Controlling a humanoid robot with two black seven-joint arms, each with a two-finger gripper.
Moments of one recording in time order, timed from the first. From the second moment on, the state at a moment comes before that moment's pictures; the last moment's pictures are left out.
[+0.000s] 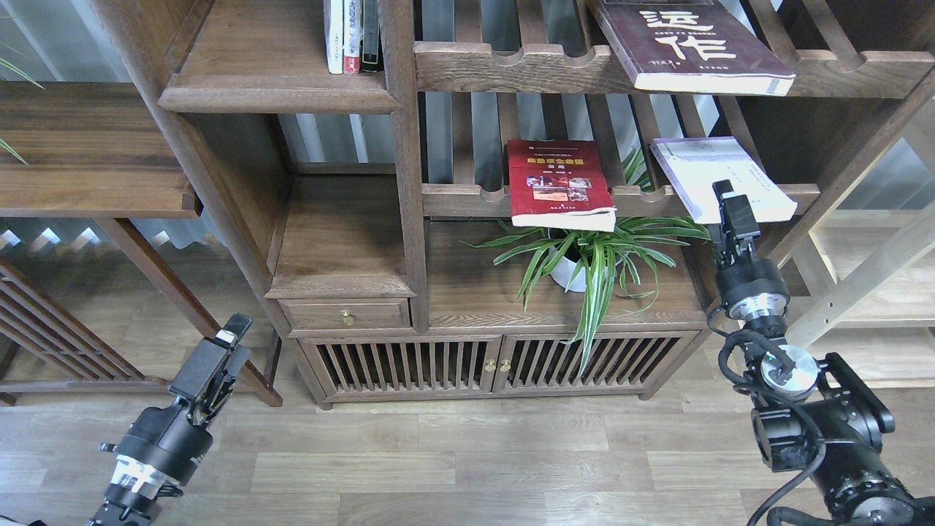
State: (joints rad) left arm 0.17 0.42 -0.98 -1.45 -0.18 -0.49 -0.19; right arm 0.40 -0.17 1.44 0.58 0.10 0.55 0.03
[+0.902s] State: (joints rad) left arm 0.34 0.50 -1.04 -1.57 -0.18 -0.49 -0.19; right arm 0.49 -0.18 1.43 0.48 0.10 0.36 0.03
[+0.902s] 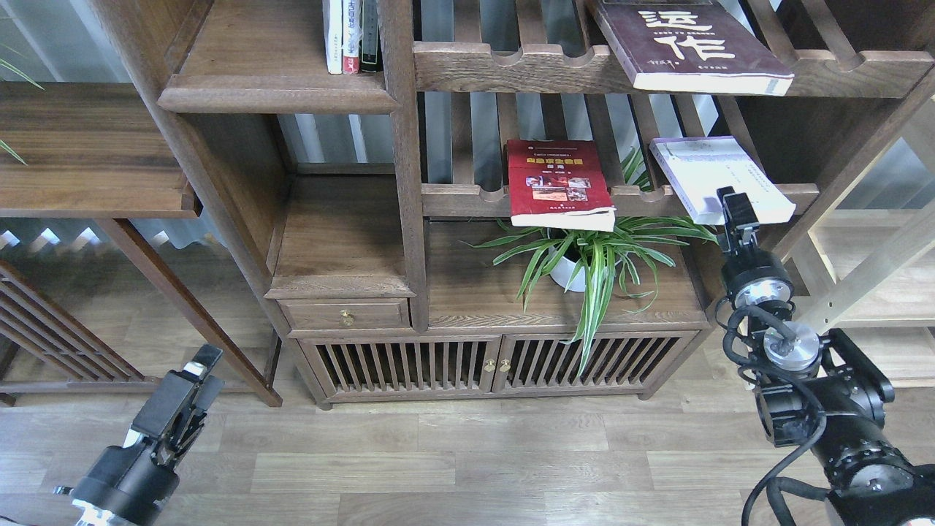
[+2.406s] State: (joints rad) left arm 0.35 0.54 -1.04 -1.56 -0.18 -0.49 -0.19; right arm 0.53 -0.21 1.38 0.47 0.09 0.31 0.07
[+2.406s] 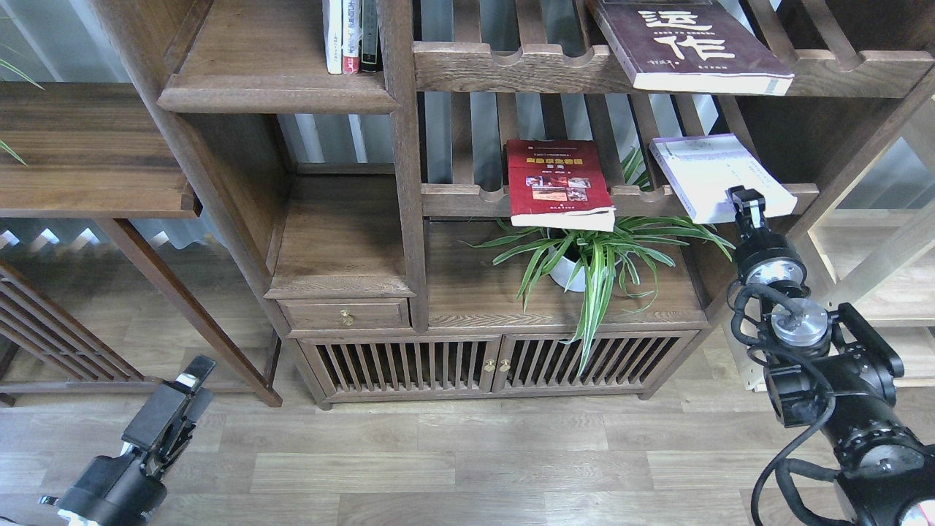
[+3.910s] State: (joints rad) left arm 0.12 0.46 -0.83 -1.15 -0.18 -0.49 -0.20; right arm 0.06 -0.26 1.47 0.61 0.10 0.58 0.07
